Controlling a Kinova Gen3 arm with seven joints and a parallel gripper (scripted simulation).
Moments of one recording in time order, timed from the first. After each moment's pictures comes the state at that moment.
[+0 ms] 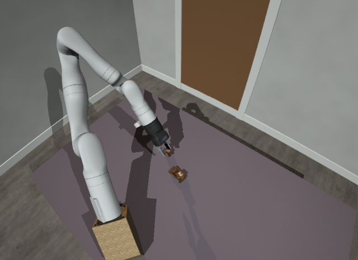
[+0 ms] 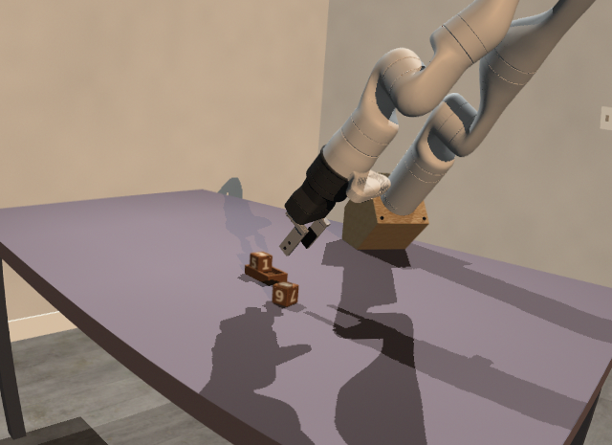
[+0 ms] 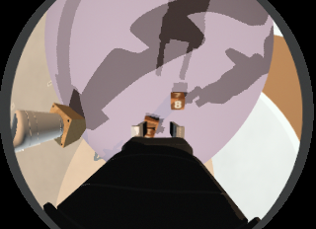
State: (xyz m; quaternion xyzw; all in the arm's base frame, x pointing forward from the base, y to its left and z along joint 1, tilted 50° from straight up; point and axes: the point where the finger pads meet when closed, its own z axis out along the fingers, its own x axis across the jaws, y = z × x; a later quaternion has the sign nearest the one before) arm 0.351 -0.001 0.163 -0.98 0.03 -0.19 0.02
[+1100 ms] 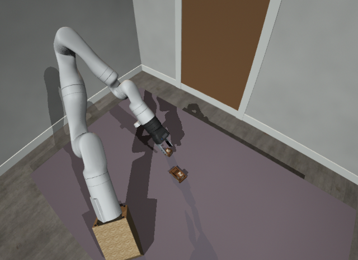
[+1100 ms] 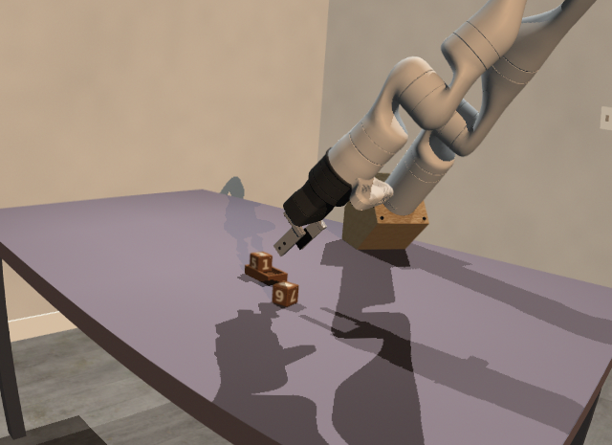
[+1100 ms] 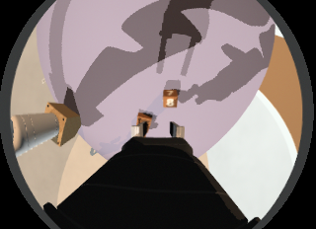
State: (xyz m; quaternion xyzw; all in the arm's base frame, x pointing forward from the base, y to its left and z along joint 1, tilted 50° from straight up) arm 0.364 -0.003 0.172 -0.98 0.04 -0.22 -0.02
